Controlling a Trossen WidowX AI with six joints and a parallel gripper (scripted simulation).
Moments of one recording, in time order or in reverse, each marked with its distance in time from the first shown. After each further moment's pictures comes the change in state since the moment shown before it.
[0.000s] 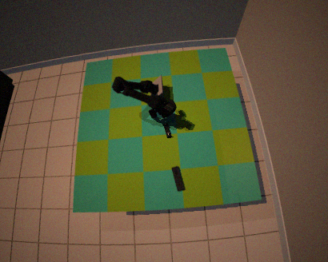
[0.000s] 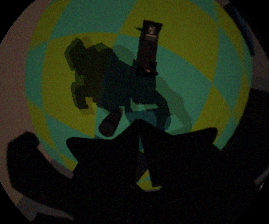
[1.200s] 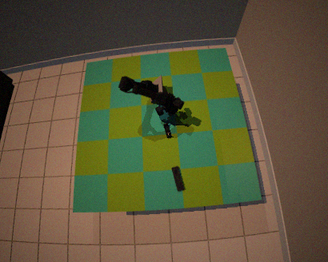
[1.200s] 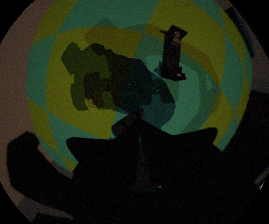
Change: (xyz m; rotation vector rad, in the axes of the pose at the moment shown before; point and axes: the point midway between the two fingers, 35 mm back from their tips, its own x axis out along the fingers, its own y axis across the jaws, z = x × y) arm 0.004 0.050 0.002 -0.008 -0.015 -0.005
